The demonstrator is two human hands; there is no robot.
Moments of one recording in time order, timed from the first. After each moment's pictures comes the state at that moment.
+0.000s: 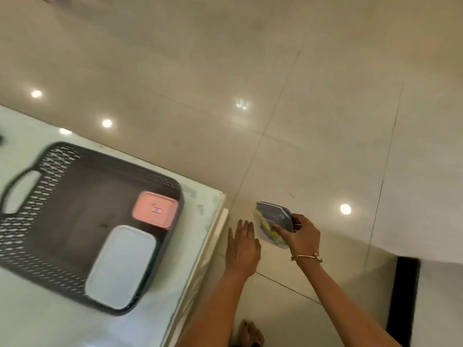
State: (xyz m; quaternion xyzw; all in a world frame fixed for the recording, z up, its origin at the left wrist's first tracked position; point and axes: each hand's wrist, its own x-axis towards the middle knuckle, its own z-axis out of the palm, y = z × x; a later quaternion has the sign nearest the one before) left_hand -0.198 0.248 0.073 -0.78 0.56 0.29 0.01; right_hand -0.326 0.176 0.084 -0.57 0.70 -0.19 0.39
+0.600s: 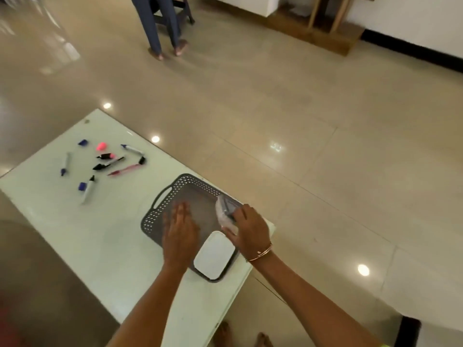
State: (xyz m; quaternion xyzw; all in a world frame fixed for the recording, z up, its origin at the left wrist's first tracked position) left_hand 0.047 0.360 0.348 -0.90 0.43 0.06 -0.02; right_hand -0.095 0.250 0.354 -0.91 0.31 -0.24 0.13
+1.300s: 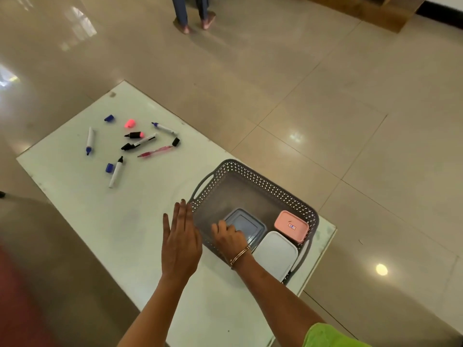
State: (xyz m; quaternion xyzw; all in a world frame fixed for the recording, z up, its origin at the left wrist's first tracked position) left_hand 0.156 0.448 0.272 -0.91 0.42 0.04 -0.04; right_hand 0.074 0.355 0.209 -0.97 0.24 0.06 0.08
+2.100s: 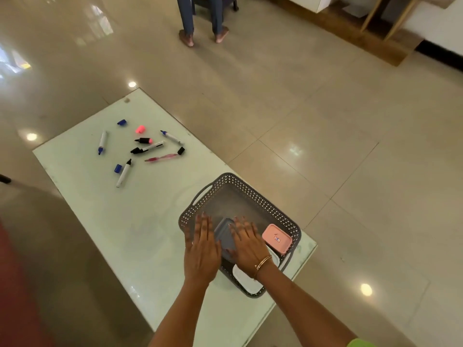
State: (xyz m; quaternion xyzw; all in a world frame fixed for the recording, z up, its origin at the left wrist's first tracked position) left_hand 0.102 0.421 0.290 -0.91 0.41 0.08 0.01; right_hand 0.012 0.306 0.274 -0.96 0.21 0.11 0.11
